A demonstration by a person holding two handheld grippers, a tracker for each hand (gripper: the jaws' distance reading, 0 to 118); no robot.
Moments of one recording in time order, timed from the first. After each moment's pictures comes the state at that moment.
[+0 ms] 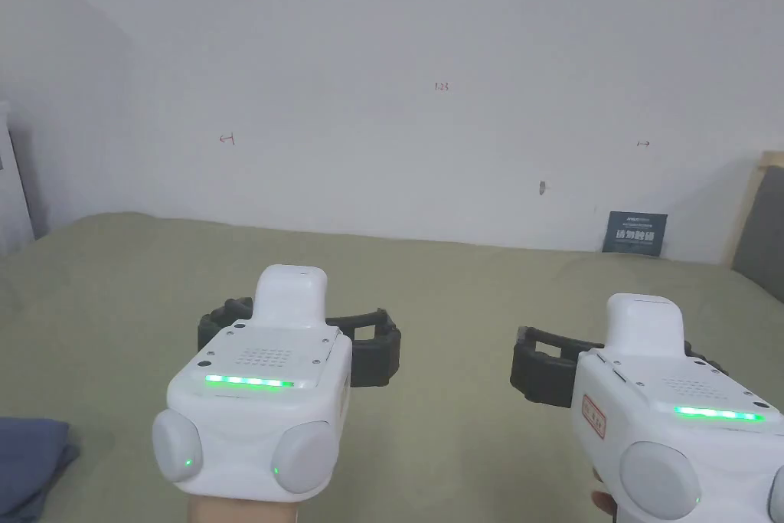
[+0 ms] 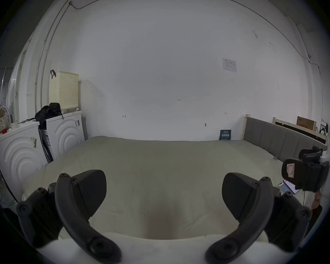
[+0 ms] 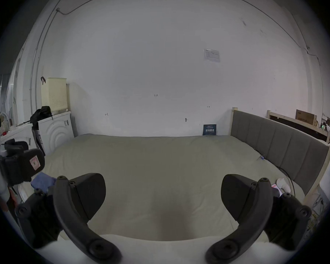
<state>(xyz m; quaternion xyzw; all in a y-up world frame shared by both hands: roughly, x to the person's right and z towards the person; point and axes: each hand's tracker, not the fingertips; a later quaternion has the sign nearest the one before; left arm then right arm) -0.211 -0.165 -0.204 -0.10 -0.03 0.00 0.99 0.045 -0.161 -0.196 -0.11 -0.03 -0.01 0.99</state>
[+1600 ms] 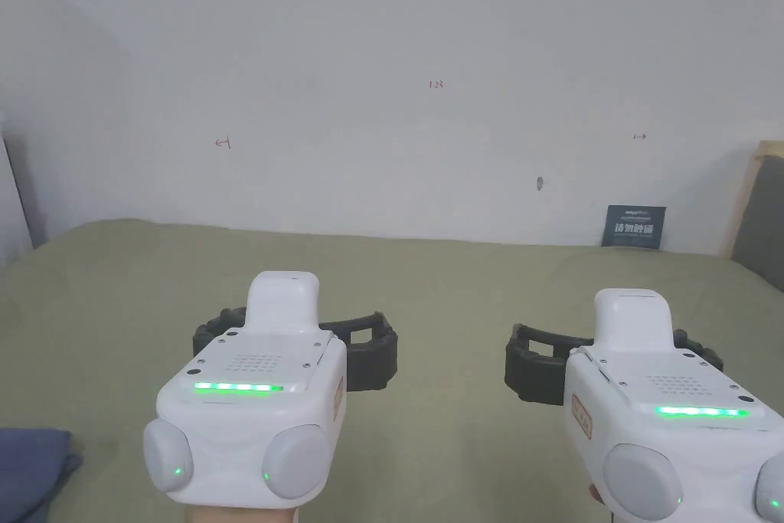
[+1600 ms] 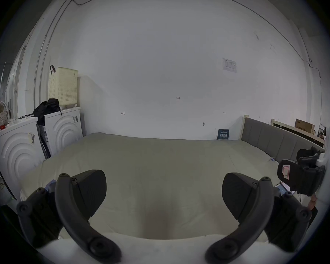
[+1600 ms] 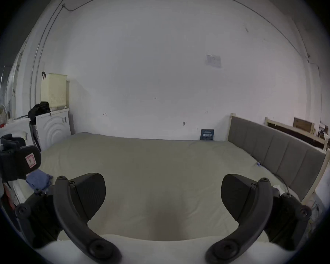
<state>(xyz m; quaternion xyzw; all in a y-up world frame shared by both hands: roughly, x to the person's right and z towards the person) -0.215 -0.165 -0.203 -0.11 -0.04 0.02 0.99 0.036 -0.162 -0.197 -0.10 -0.04 0.02 0.99</state>
